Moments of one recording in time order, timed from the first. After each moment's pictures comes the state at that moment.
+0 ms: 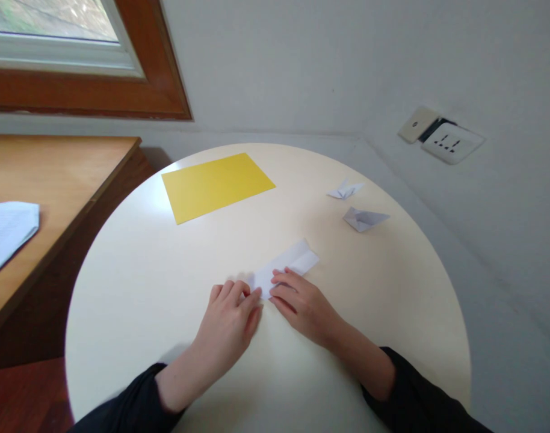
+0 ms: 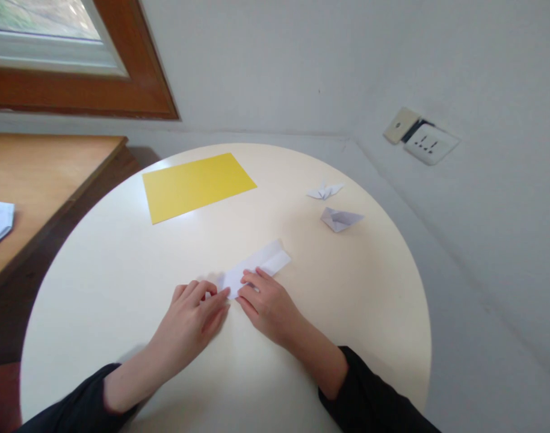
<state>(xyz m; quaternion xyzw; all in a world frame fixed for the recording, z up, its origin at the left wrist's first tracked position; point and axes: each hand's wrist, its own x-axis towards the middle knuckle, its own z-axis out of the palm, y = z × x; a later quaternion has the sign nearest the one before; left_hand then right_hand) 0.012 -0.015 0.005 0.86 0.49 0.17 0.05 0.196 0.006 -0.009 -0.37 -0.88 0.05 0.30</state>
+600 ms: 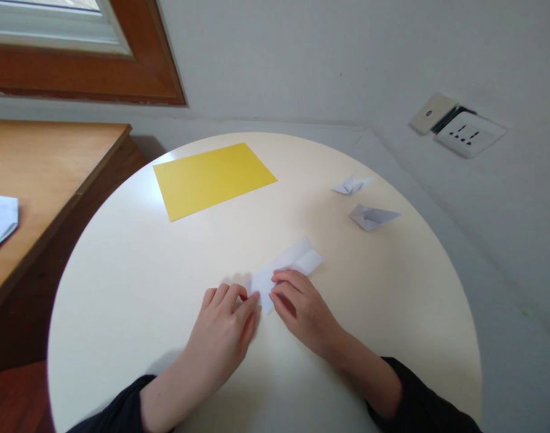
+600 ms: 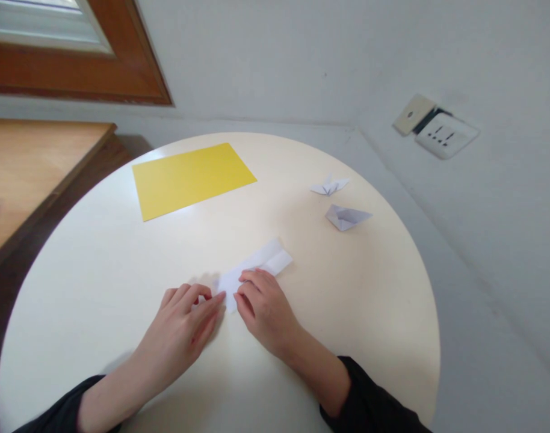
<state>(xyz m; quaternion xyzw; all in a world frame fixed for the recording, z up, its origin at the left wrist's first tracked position) 0.007 -0.012 0.012 0.86 0.47 0.18 0.05 0.186 0.006 -0.010 -0.44 -0.82 0.12 0.35</state>
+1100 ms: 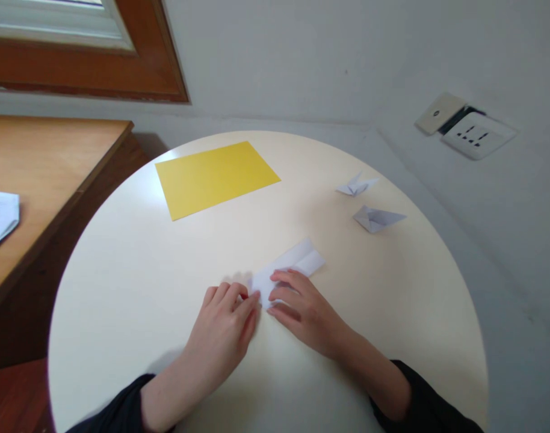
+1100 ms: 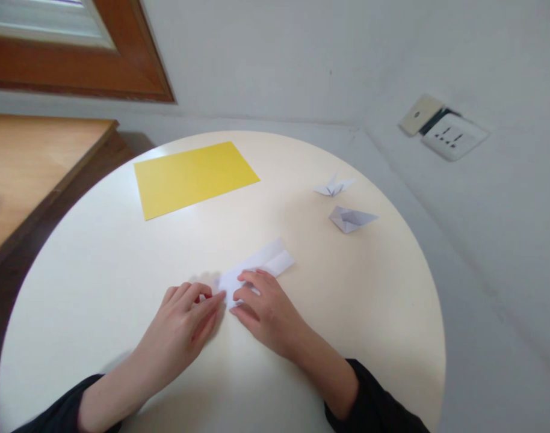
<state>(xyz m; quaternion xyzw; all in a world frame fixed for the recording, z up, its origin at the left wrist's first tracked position) 0.006 -0.009 0.011 0.86 0.47 0.19 0.06 0.194 0.009 -0.003 -0.39 -0.86 0.18 0.28</state>
